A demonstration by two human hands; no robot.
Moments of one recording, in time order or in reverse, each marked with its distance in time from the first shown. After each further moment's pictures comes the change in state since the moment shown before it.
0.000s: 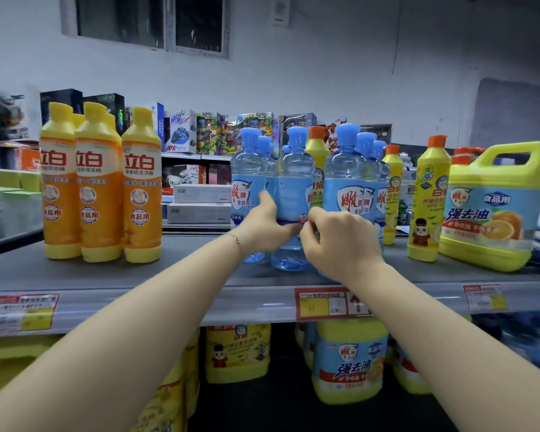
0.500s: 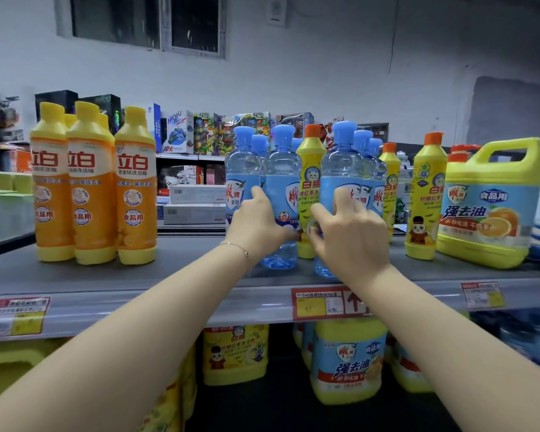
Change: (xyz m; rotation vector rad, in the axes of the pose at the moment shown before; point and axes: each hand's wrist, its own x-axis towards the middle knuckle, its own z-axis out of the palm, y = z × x) left_hand -0.009 0.002 0.005 0.266 0.261 0.068; right_hand -0.004 0.015 0.008 -0.421 0.210 -0.011
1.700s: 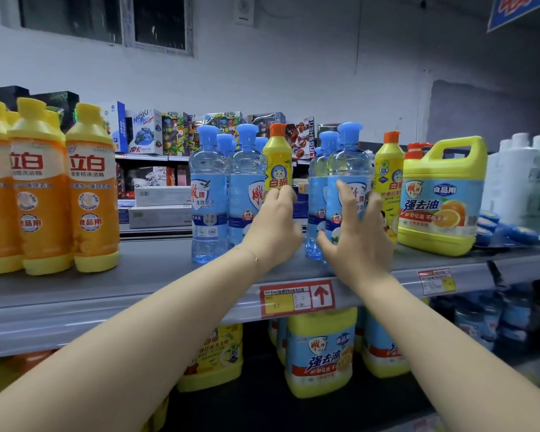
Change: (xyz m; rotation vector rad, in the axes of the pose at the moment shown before) left_hand -0.008 0.046 0.037 -0.044 -0.064 0.319; right_hand -0.030 0.043 -0.001 0.322 -0.253 0.409
